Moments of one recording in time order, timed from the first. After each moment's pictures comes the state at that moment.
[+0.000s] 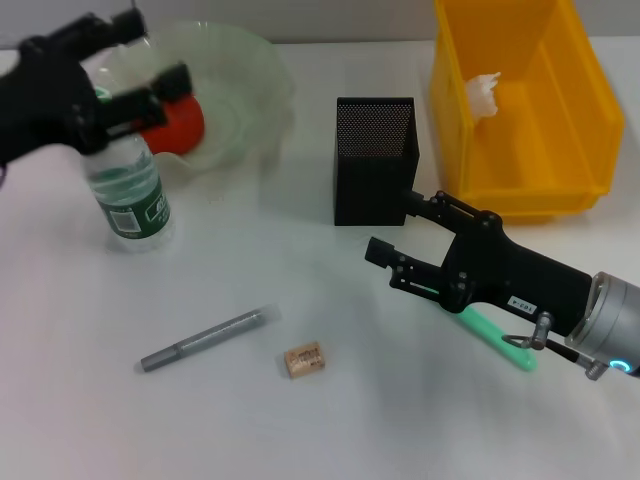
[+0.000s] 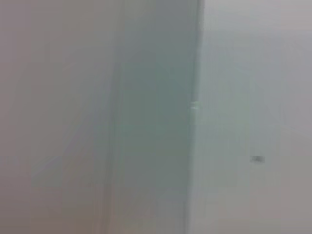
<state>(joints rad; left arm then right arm) -0.28 -2.07 0.92 0.99 1.45 1.59 -1.36 0.49 2.09 -0.97 -0.05 -1.35 -1.56 0.74</state>
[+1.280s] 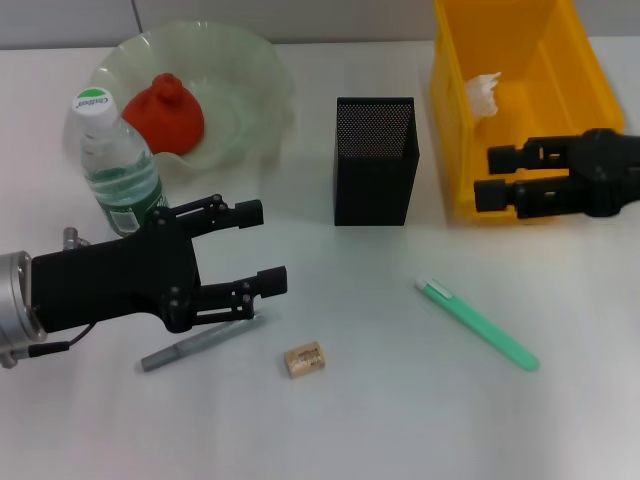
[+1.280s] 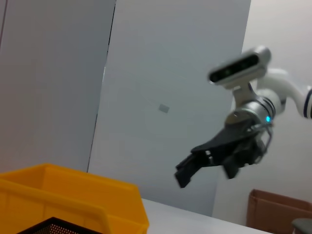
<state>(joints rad) -0.33 -2.07 0.98 0.66 1.61 1.73 -1.19 0.42 2.05 -0.86 -1.23 -1.89 -1.80 2.09</state>
